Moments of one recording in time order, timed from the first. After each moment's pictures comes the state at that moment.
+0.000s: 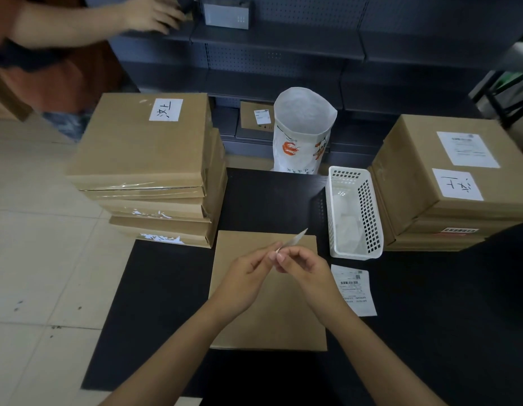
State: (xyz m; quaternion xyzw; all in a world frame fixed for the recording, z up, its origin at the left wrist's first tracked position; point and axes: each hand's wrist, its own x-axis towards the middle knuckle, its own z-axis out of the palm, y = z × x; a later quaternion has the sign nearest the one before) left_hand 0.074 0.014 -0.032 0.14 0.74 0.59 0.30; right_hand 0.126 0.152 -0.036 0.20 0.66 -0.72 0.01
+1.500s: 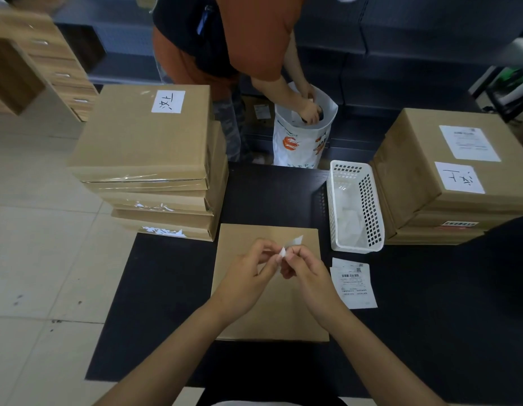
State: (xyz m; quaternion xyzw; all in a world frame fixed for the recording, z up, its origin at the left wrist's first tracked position) left_hand 0.084 0.004 -0.032 0.19 0.78 0.55 0.25; right_hand 0.135 0.138 -0.038 0.21 0.68 -0.70 0.01
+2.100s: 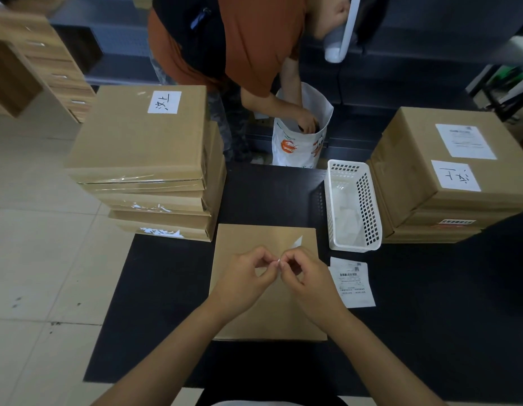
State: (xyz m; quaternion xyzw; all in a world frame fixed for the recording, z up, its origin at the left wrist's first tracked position) left_hand 0.083 0.005 -0.033 0.19 0.81 0.51 0.23; right_hand 0.143 0.147 -0.039 0.10 0.85 -0.51 -0.02
